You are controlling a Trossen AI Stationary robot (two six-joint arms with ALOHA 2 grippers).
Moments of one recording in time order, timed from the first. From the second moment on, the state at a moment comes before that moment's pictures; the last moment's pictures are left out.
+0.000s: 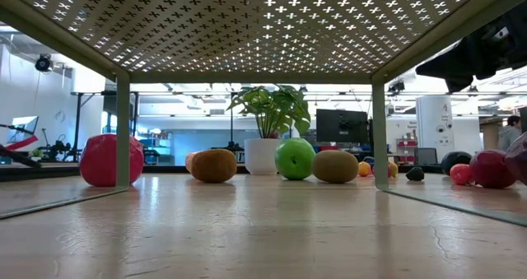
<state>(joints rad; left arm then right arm) -0.67 1.63 1.94 -1.55 -0.38 -0.79 0.00 0.06 0.15 -0.28 0.19 0.12</state>
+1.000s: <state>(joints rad) -1.02 1.63 1.31 -1.33 -0.38 -1.48 0.00 0.06 0.15 -0.28 0.19 0.12</state>
